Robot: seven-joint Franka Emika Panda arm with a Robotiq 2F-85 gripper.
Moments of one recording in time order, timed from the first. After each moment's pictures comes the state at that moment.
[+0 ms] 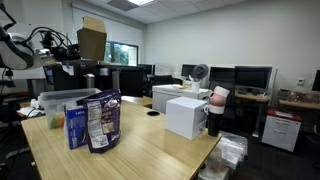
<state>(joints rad) 0.43 -0.04 0.43 -2.38 -1.88 1.48 -0.25</state>
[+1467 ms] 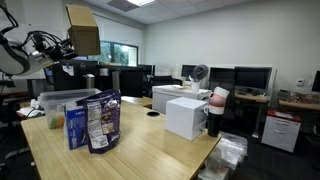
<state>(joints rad) 0.45 -0.01 0.46 -2.43 -1.97 1.26 -0.01</state>
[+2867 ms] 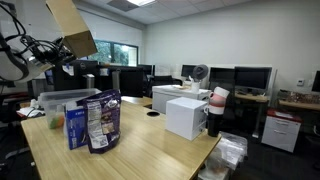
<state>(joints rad) 0.48 0.09 0.48 -2.41 -2.02 1.07 0.30</state>
